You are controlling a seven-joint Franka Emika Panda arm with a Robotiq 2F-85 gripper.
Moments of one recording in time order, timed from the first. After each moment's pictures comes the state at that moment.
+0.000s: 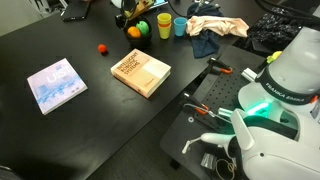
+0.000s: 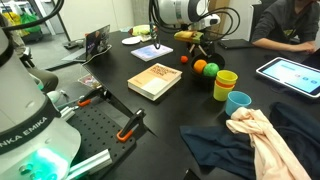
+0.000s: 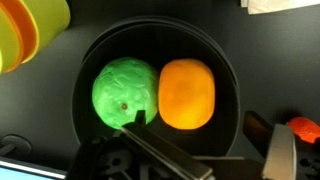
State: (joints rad) arm 0.07 0.69 -0.14 -1.88 -0.12 2.80 0.22
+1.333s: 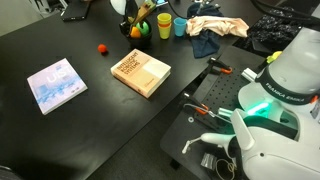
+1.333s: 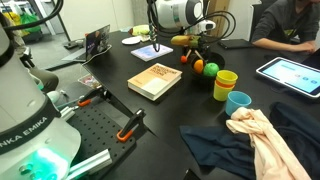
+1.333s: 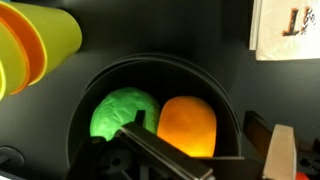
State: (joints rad) arm 0.12 0.71 -0.17 -1.89 -0.18 2.73 0.20
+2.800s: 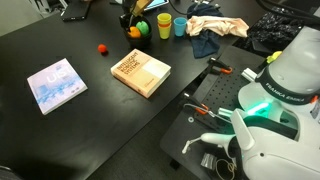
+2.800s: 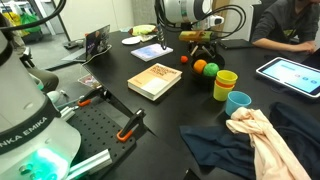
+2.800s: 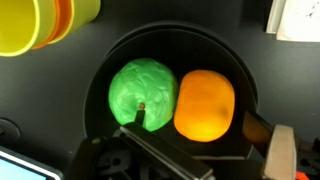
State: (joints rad) arm 0.01 0.71 -0.10 -1.83 -0.18 2.70 0.05
